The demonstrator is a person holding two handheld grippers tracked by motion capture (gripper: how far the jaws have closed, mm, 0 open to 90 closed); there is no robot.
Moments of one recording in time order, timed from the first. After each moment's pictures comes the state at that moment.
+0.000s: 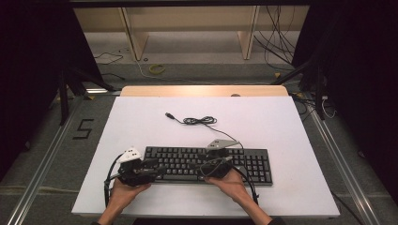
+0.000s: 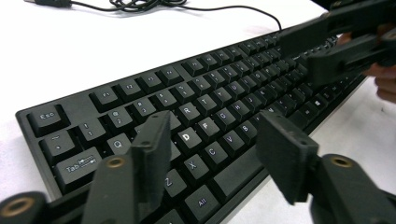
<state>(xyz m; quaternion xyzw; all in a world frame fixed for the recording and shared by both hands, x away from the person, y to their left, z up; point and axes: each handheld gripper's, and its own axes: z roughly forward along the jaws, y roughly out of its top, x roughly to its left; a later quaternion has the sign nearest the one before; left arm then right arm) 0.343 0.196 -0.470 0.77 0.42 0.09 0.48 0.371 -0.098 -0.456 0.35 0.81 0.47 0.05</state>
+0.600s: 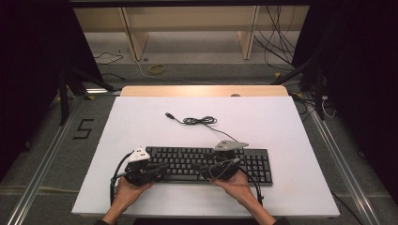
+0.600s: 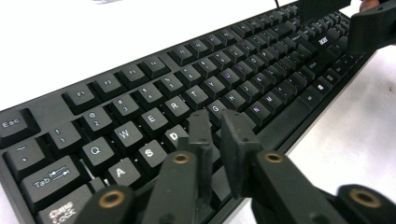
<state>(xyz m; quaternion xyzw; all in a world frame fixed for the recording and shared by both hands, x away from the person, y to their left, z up) 0.348 0.182 -0.474 0.80 0.39 0.09 0.45 0.363 -0.114 -0.451 0.35 0.80 0.49 0.05</state>
